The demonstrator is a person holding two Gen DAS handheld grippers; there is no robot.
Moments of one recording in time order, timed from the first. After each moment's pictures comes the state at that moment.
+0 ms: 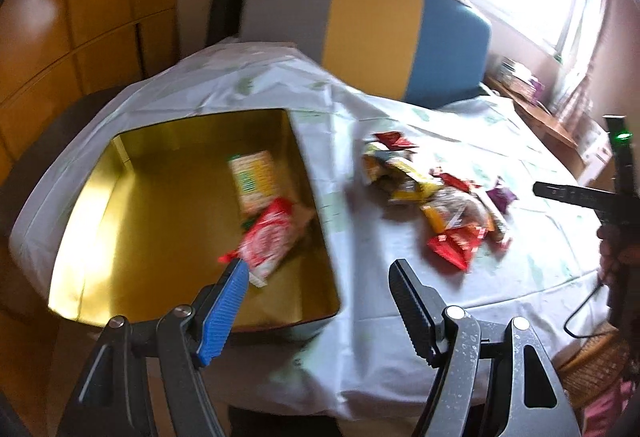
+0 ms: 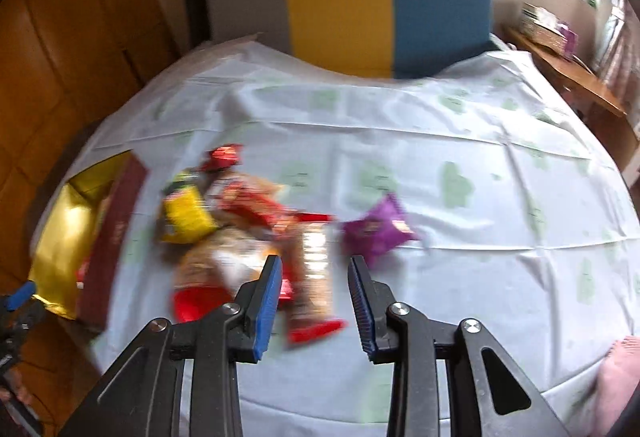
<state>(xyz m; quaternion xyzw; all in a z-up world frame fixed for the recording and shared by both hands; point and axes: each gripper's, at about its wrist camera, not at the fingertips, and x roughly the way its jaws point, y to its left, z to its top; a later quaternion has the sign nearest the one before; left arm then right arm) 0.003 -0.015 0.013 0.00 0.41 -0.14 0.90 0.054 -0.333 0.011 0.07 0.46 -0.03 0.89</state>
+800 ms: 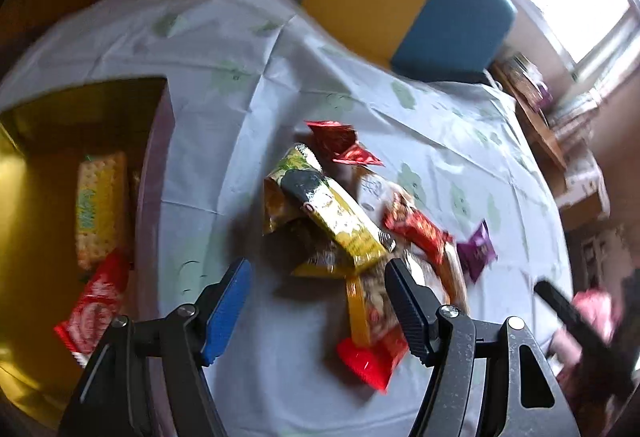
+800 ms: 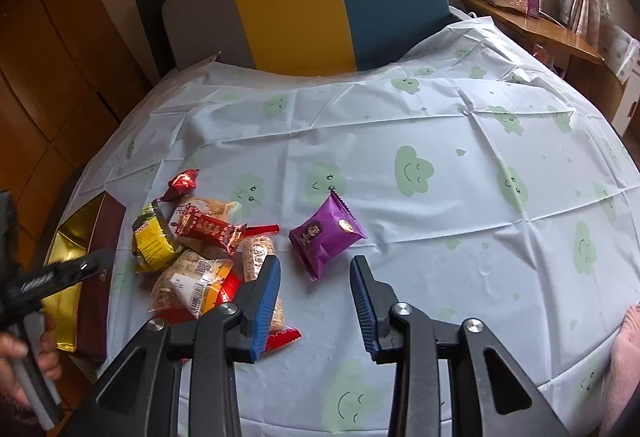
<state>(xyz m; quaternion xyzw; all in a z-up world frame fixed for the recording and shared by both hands) 0.142 -0.113 -0.022 -0.11 0.54 -0.16 0.82 0.049 -0.381 0.000 0.15 0.44 -0.06 0.88</state>
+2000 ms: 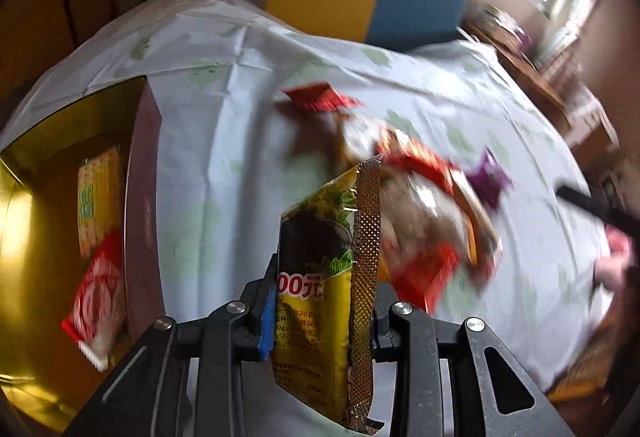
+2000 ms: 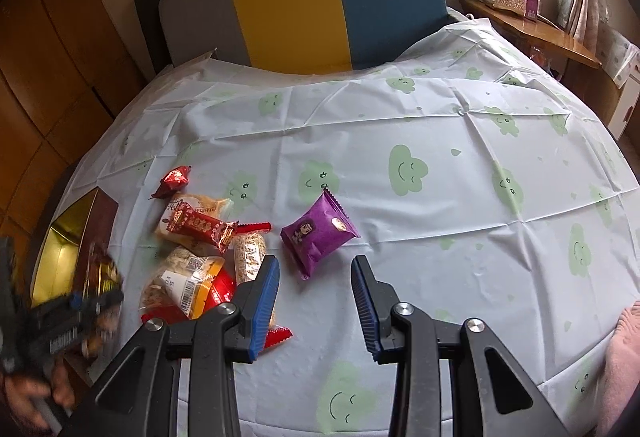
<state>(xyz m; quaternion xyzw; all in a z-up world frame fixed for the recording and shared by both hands) 0.074 -0.125 -0.035 0.02 0.50 -0.19 0.84 0.049 -0.380 -0.003 0.14 0.45 -0.07 0.88</state>
